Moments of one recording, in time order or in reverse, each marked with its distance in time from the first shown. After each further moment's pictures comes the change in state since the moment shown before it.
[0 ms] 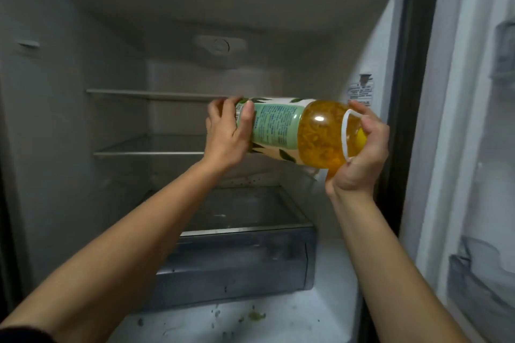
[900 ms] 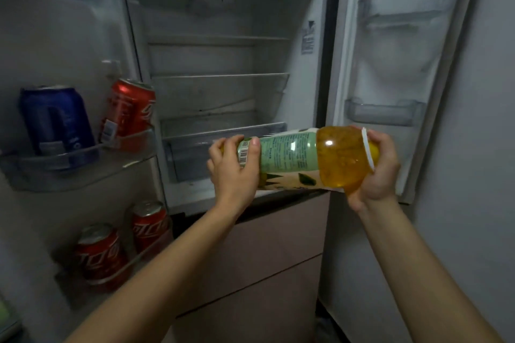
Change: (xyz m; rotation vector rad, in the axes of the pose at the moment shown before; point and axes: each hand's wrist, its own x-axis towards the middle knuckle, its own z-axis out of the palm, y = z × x) left_hand -0.346 0.101 -0.224 -0.174 -0.163 -0.274; right_hand -0.353 -0.226 -0.026 -0.233 0.159 0.270
